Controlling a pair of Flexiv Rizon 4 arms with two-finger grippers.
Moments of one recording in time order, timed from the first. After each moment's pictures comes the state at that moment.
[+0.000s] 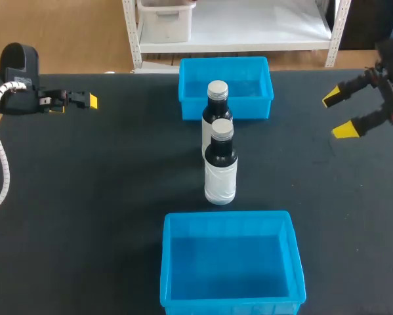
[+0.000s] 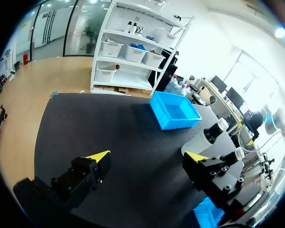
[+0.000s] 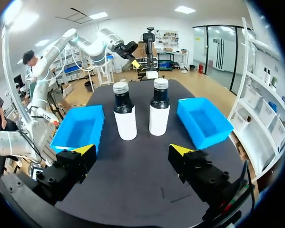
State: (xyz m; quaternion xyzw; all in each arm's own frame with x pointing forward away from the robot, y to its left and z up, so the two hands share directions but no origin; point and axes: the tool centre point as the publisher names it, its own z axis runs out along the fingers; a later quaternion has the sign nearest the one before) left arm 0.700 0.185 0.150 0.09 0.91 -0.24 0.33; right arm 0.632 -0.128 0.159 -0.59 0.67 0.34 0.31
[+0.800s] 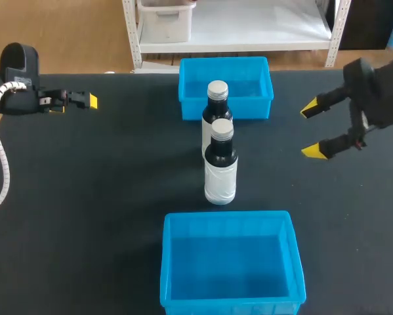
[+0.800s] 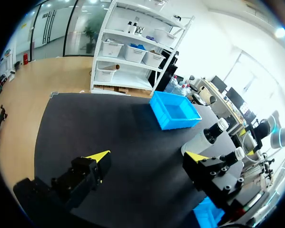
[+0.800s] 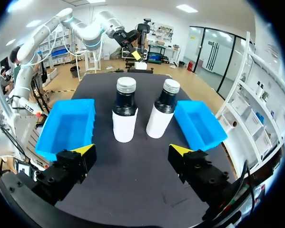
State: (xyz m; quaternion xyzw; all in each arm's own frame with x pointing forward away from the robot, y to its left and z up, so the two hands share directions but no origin) left arm 0.700 0.185 0.150 0.09 0.91 -0.24 0.33; right arm 0.606 -0.079 0.154 -0.60 0.69 0.24 0.33
